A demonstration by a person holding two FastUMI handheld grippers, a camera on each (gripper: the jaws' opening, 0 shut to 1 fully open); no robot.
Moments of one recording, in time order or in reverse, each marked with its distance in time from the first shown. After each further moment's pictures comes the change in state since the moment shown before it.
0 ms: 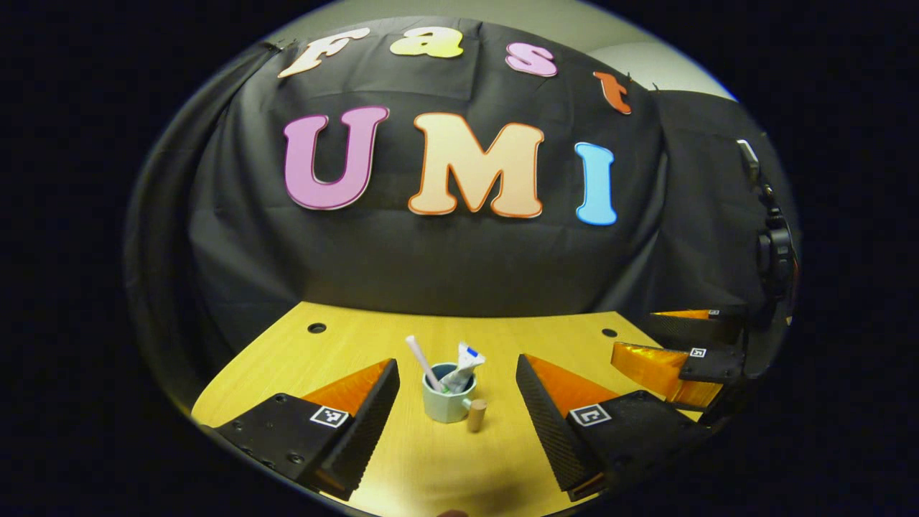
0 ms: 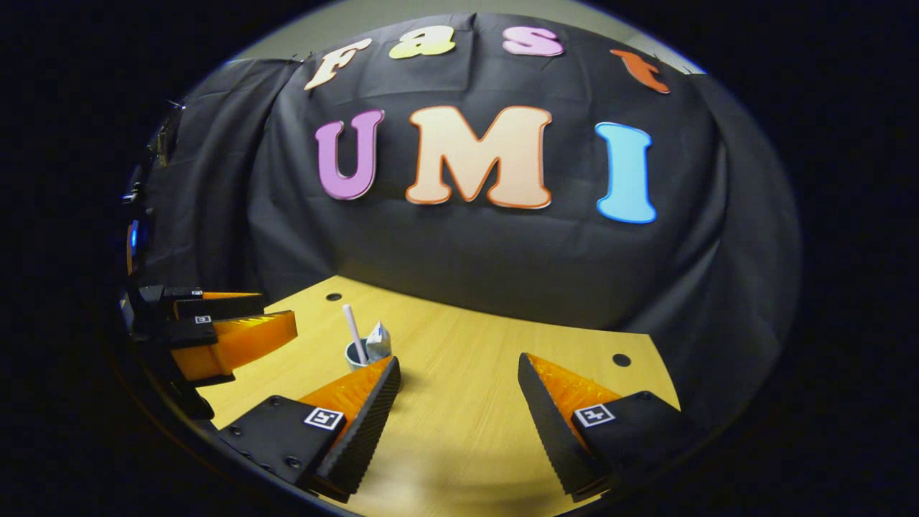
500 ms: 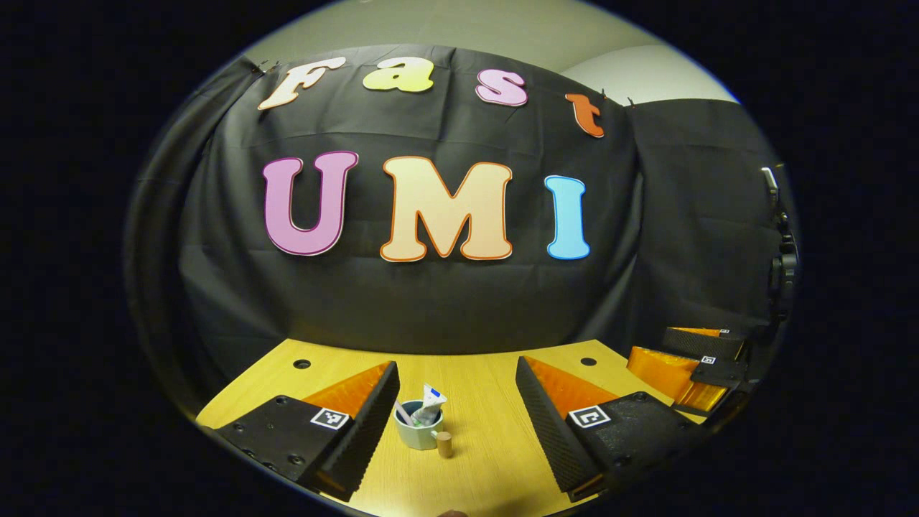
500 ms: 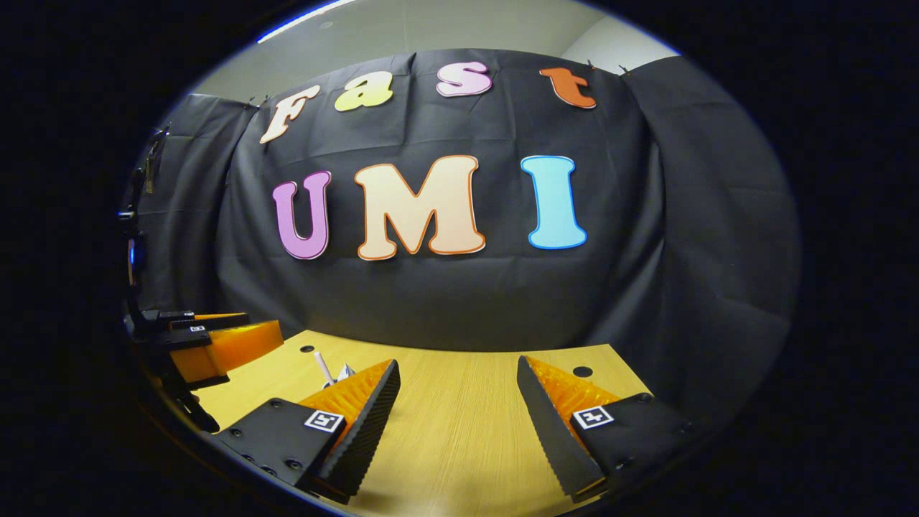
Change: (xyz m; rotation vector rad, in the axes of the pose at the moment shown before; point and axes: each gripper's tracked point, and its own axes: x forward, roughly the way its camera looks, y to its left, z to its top) left arm -0.006 -0.038 0.043 0.036 -0.115 -0.045; right arm -0.037 -0.053 0.029 0.109 -0.139 -0.123
